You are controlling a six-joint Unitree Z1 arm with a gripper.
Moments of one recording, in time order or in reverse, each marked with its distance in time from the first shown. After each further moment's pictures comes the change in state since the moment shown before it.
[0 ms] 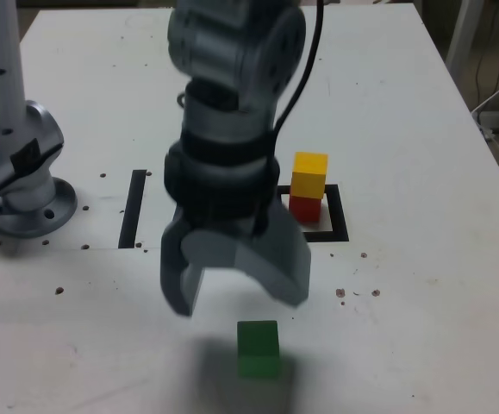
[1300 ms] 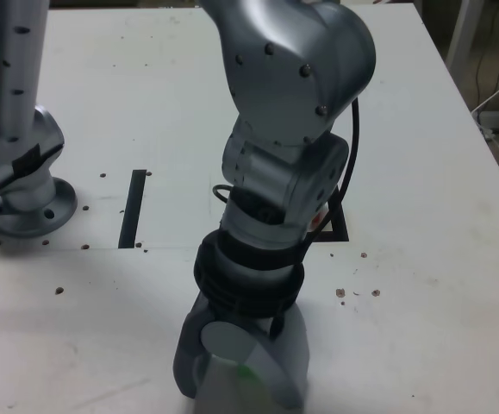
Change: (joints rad) arm -0.014 0.182 0.010 -0.145 -0.117 0.086
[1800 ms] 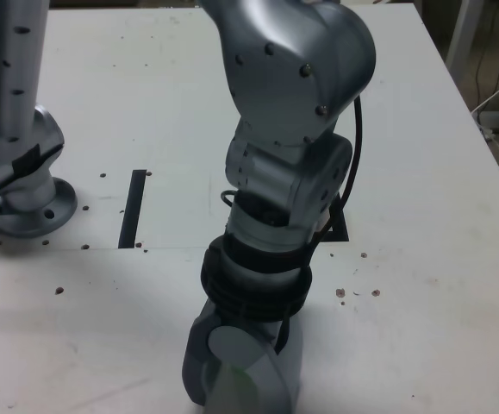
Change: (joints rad) arm 0.000 0.000 0.000 -0.036 0.001 0.016
